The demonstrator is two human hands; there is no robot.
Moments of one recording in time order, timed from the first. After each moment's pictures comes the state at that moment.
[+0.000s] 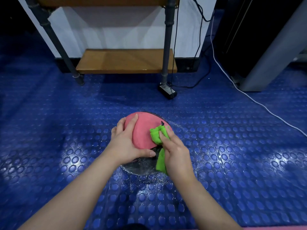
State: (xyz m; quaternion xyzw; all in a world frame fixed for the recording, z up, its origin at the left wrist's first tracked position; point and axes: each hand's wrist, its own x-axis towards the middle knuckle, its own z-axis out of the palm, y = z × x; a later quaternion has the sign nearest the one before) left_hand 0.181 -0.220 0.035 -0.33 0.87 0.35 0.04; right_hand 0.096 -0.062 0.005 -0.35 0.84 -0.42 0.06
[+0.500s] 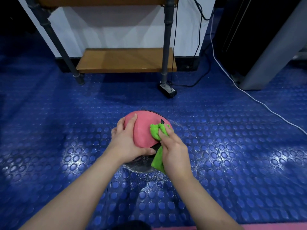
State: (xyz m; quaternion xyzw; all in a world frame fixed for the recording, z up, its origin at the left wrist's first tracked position) left_hand 0.180 -0.212 0.039 -0.36 0.87 0.34 0.04; right_hand 0.100 -0.065 0.013 -0.32 0.84 -0.43 0.11
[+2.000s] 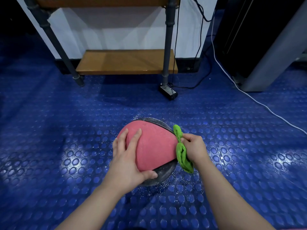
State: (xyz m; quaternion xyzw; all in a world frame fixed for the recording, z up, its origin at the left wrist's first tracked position) left_hand 0.216 -0.181 0.020 -0.31 0.89 0.34 -0.03; right_hand 0.024 -0.052 -0.016 -0.11 0.85 -0.45 0.26
